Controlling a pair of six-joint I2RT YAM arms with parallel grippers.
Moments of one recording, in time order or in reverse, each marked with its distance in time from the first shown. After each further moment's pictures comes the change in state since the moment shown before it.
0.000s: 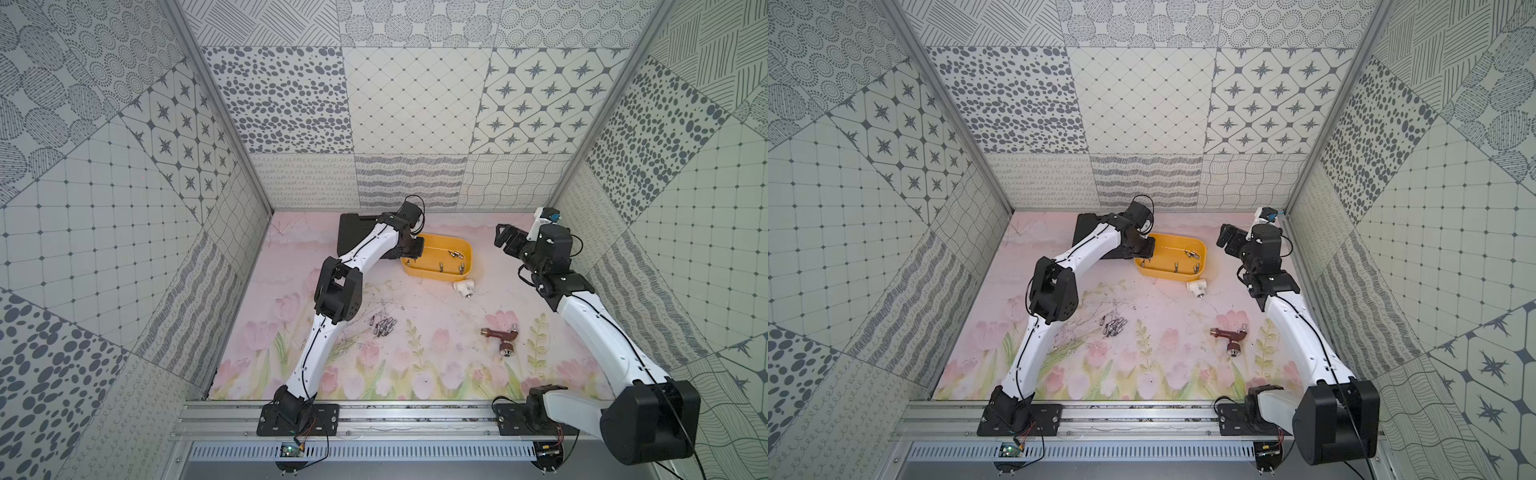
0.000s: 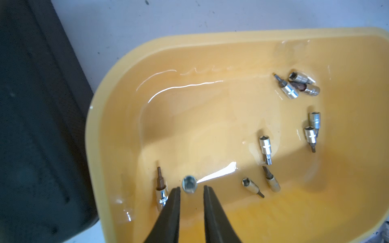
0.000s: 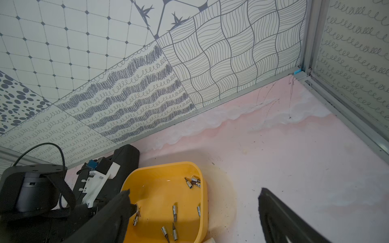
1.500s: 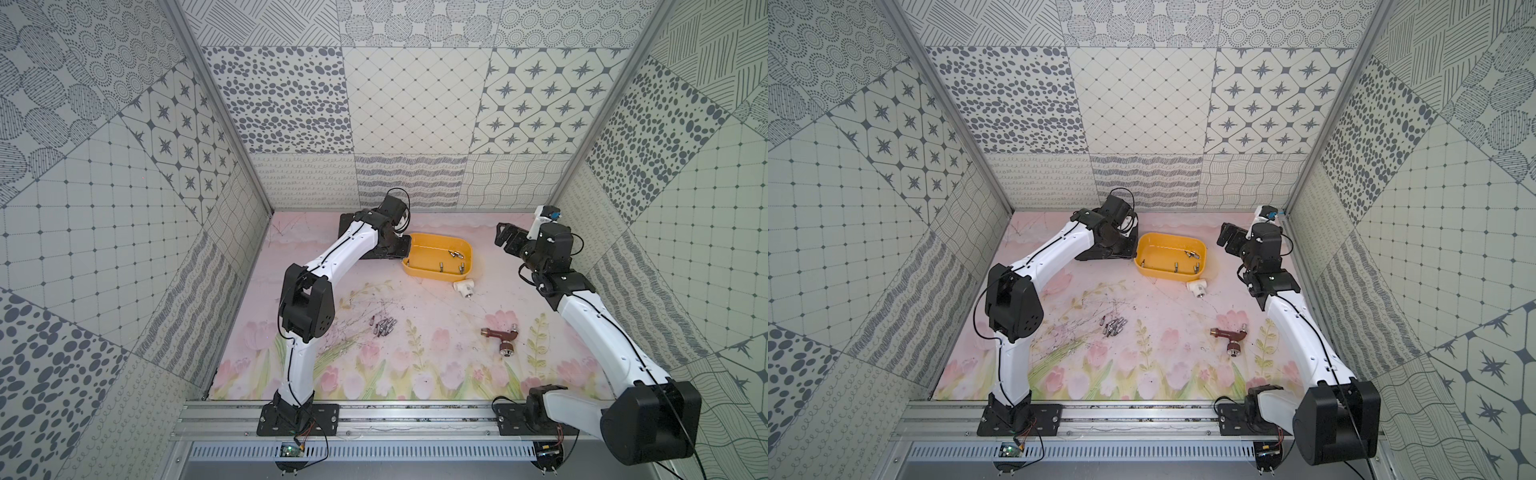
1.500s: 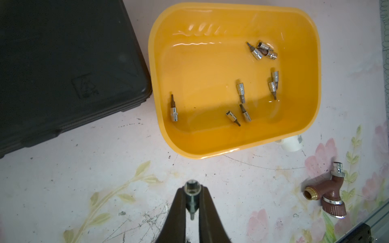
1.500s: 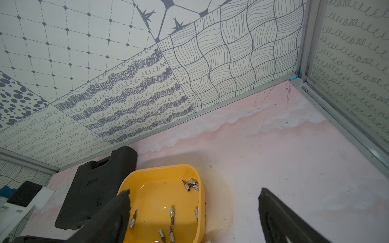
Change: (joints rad) left arm 0.022 -0.353 -0.310 -0.027 0.027 0.004; right arm 0.005 0.000 0.014 -0.007 0.019 -0.024
